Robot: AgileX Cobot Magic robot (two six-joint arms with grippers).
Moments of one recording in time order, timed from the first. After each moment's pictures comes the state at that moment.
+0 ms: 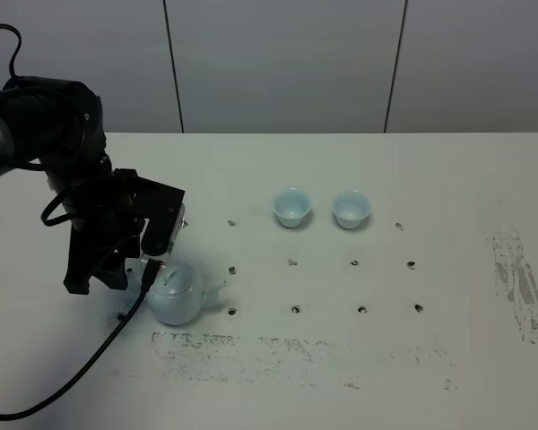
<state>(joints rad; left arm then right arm) -0.28 2.00 -1.49 -0.05 1.04 1.49 -0.08 -0.01 -0.52 0.12 1.12 -0.02</state>
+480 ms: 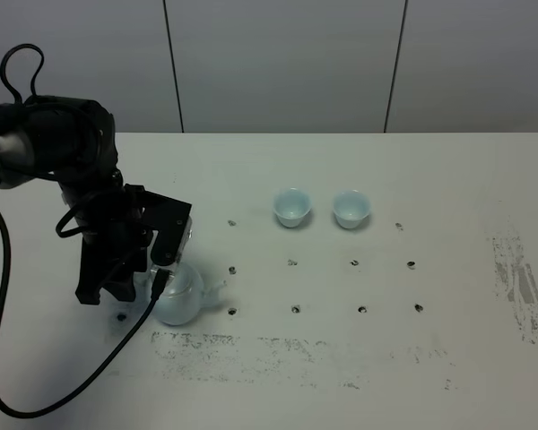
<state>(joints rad) -0.28 2.07 -1.49 -0.07 1.01 1.49 -0.08 -0.01 -0.52 0.12 1.12 -0.02</state>
